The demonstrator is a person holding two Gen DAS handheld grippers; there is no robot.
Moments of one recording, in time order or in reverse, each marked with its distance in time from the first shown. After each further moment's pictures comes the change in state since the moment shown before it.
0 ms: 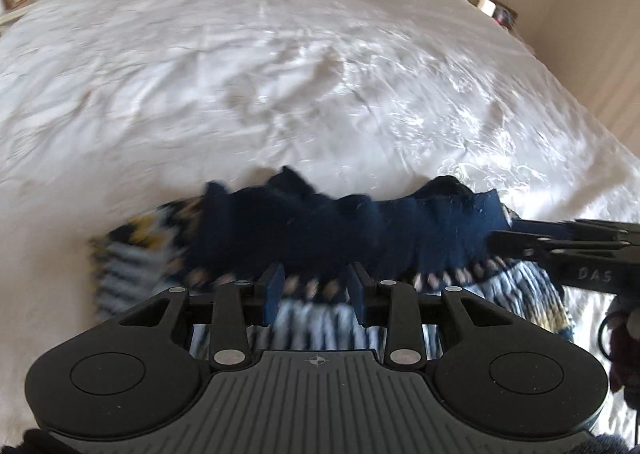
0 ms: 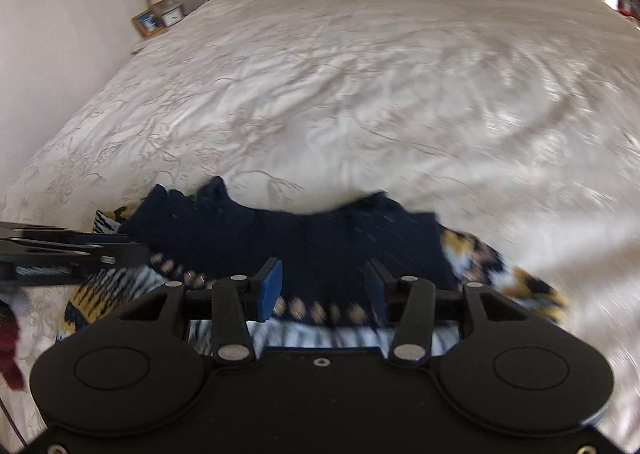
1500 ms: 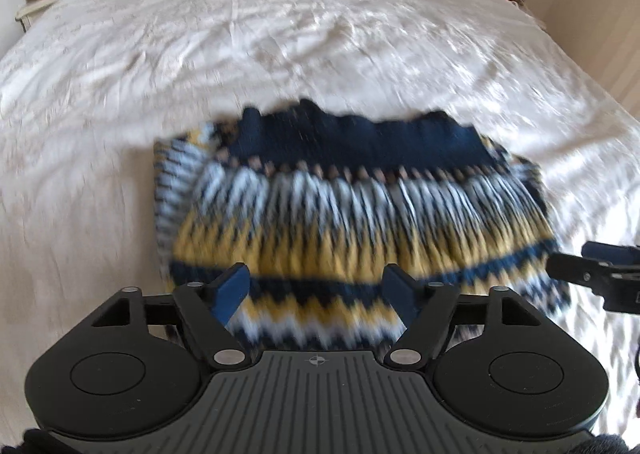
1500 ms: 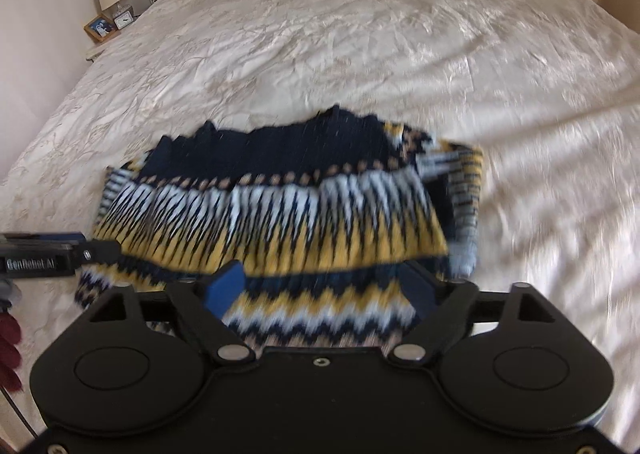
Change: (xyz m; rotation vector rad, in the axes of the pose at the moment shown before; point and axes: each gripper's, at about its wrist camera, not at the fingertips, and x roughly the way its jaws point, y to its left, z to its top) left arm -0.083 -0.012 -0.073 -0.009 0.082 0.070; right arm -0.099 0.029 -0.081 0.168 0.057 -0.139
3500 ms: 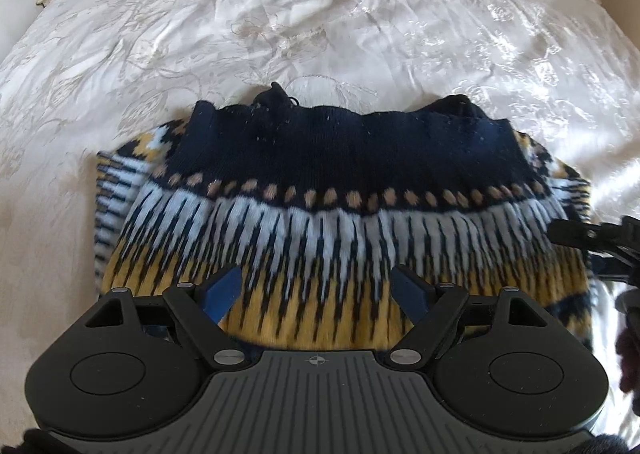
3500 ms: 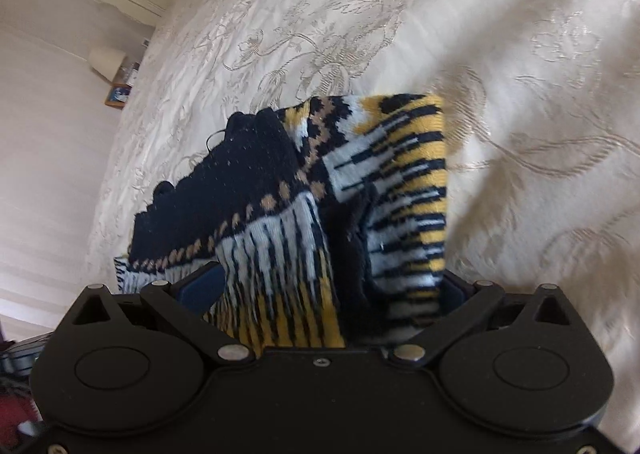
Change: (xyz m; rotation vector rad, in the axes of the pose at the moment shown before) left arm 0.080 -0.065 0.058 -0.044 0.126 0.177; right arm 0.136 -0.157 0.038 0.381 0.151 0.404
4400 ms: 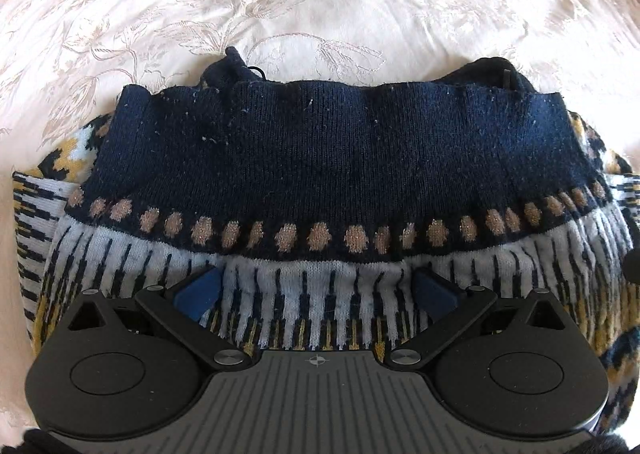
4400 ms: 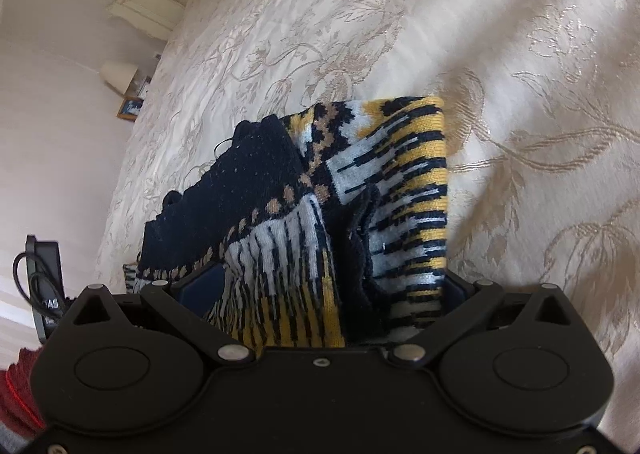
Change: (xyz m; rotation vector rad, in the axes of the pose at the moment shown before) left arm 0.075 -0.007 0.020 0.046 0.100 -0.014; right arm 0.000 -0.005 -0.006 -0.001 -0.044 0.043
